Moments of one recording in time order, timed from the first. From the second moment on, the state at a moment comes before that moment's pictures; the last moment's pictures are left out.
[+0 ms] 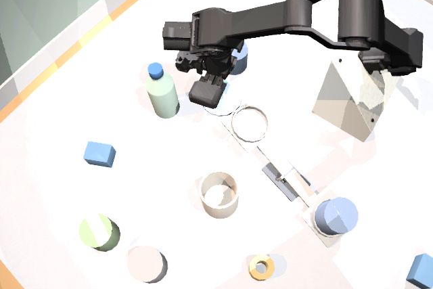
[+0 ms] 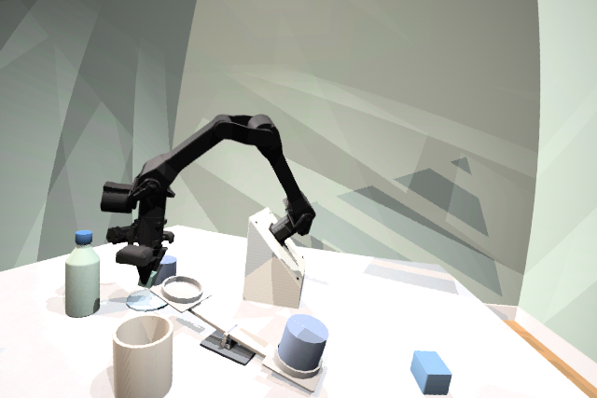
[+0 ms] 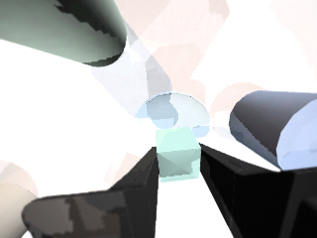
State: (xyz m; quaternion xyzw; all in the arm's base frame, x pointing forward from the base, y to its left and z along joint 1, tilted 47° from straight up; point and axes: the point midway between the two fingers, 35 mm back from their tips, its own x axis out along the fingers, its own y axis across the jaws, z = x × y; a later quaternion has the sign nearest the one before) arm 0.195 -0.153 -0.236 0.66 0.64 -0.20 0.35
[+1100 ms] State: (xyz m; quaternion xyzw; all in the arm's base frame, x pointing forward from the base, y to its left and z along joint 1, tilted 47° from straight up) arm 0.196 -0.127 -0.257 0.66 0.64 -0.20 0.34
